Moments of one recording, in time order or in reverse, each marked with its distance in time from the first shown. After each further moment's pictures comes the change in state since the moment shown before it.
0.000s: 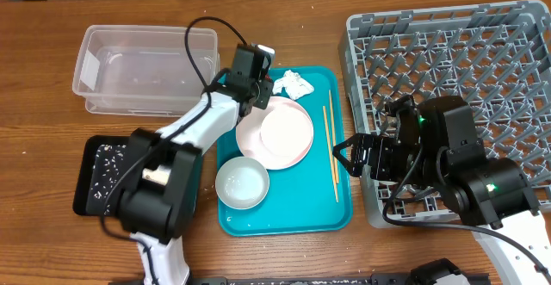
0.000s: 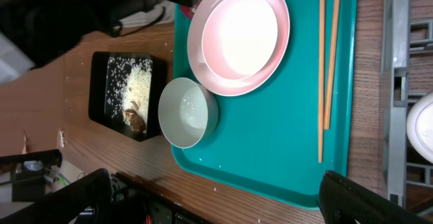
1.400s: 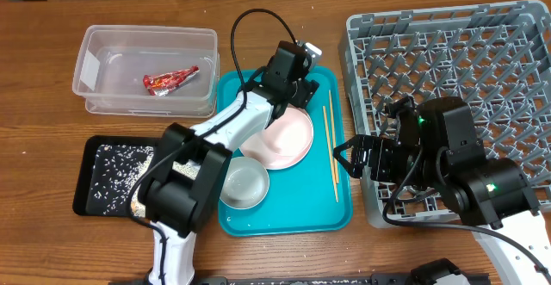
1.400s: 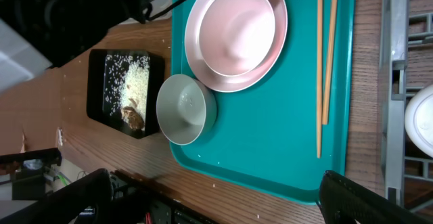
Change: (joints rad) left arm -0.148 0.116 0.129 0.085 0.002 0.105; right arm 0.000 0.000 0.000 -0.016 0.000 0.000
